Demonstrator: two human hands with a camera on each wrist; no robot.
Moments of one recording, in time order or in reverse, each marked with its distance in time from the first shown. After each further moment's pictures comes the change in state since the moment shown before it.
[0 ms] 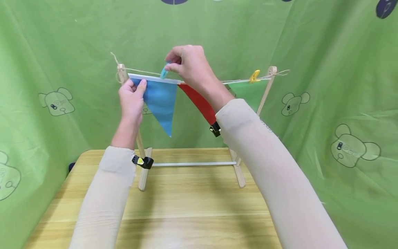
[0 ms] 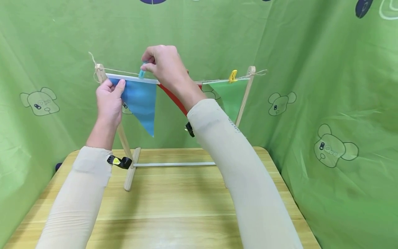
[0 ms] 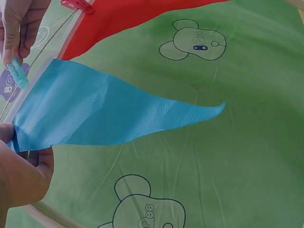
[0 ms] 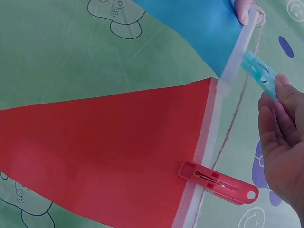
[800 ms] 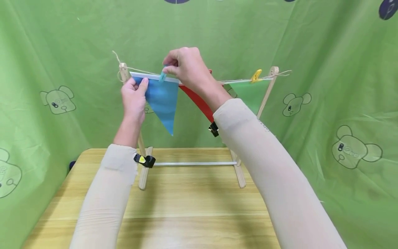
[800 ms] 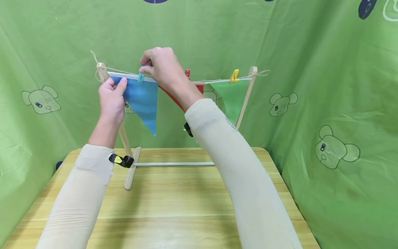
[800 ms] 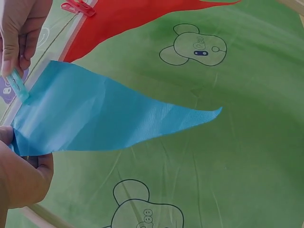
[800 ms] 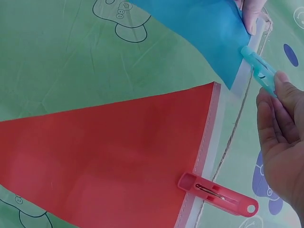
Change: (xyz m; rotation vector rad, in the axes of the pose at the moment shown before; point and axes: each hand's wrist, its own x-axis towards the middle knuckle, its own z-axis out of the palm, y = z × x) left_hand 0.000 0.002 0.007 0.011 0.019 -0.046; right_hand 0.003 -0.002 0.007 -0.059 -0.059 -0.023
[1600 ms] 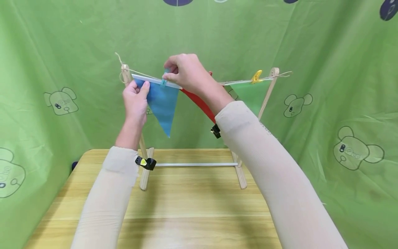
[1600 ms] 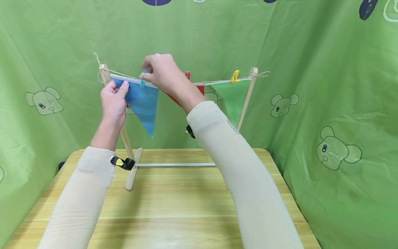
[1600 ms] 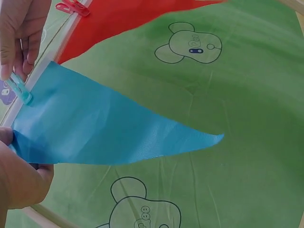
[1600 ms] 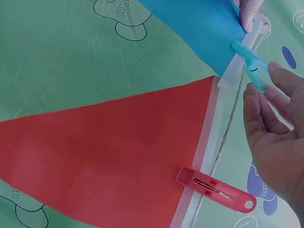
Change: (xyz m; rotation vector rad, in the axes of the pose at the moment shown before) left_hand 0.000 -0.007 -0.003 -0.025 0.005 0.029; right_hand 0.001 0.001 0.004 -0.049 -0.123 -0.010
